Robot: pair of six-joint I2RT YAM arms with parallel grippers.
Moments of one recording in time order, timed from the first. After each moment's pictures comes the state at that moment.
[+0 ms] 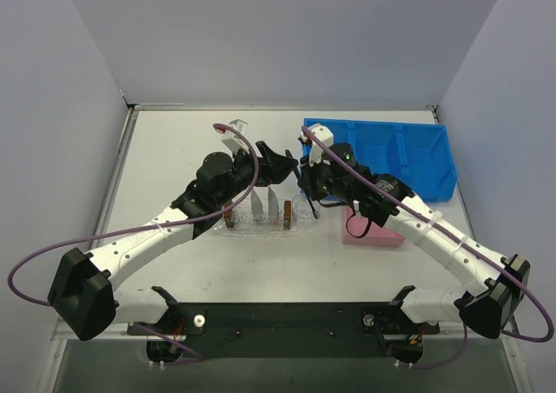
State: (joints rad) left arm -0.71 1.27 0.92 0.29 0.04 -0.79; right arm 0.78 1.26 1.20 -0.50 0.11 0.16
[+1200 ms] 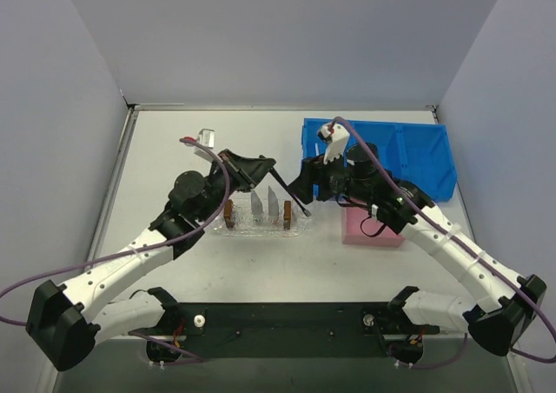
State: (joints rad) left arm -0.71 1.09 0.78 0.40 0.00 -0.95; right arm 0.71 1.17 1.15 -0.42 -0.12 0.27
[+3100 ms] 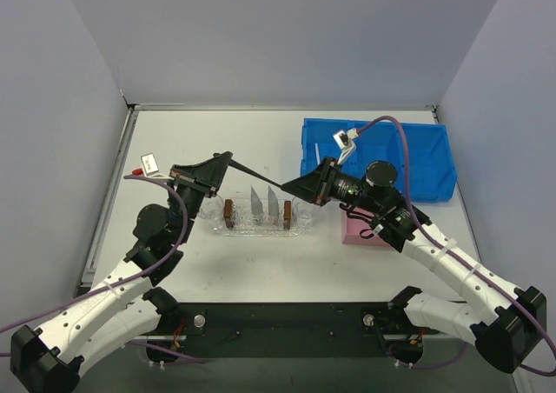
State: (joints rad) left arm -0.68 0.75 0.57 0.54 -0.32 -1.13; right arm 0.65 1.04 0.82 0.20 -0.47 0.88
